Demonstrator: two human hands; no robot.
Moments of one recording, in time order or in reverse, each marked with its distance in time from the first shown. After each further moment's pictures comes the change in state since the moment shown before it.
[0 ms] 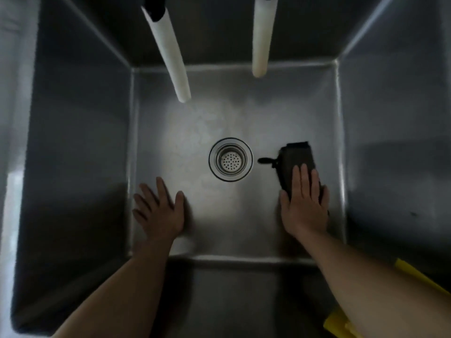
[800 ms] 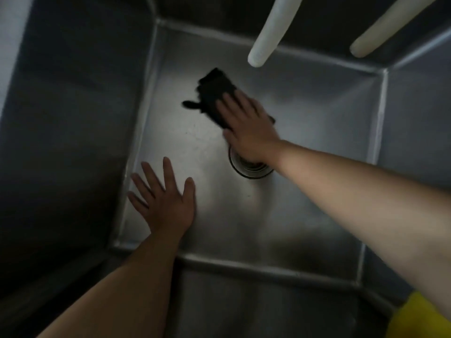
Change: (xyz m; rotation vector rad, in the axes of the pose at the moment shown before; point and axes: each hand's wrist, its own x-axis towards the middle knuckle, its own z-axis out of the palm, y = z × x) left_hand 0.006 -0.001 0.026 -0.160 0.132 0.014; right_hand 0.136 -0.182 -0.022 -0.389 0.067 -0.832
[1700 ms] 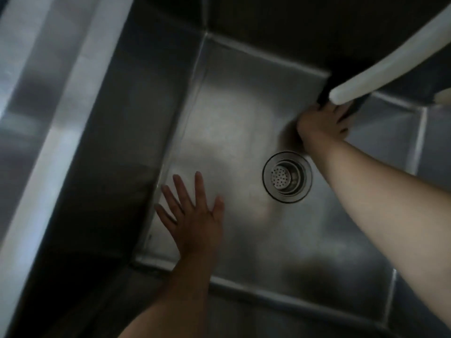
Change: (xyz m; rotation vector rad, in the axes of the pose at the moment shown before) left_hand -0.005 0.003 -0.005 -0.005 0.021 0.019; right_hand 0.064 0.048 -0.013 0.428 0.263 1.211
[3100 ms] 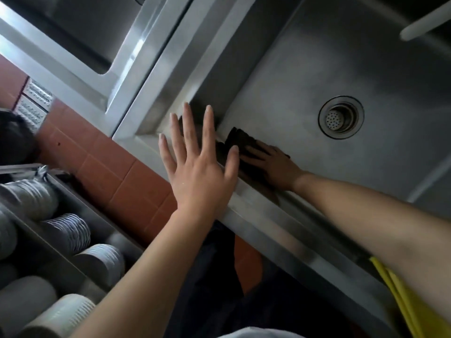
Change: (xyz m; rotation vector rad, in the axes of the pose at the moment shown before) left_hand -0.194 -0.043 -0.211 -0.022 0.180 -0.166; right_hand -0.259 0.126 -0.007 -0.572 -0.929 -1.654
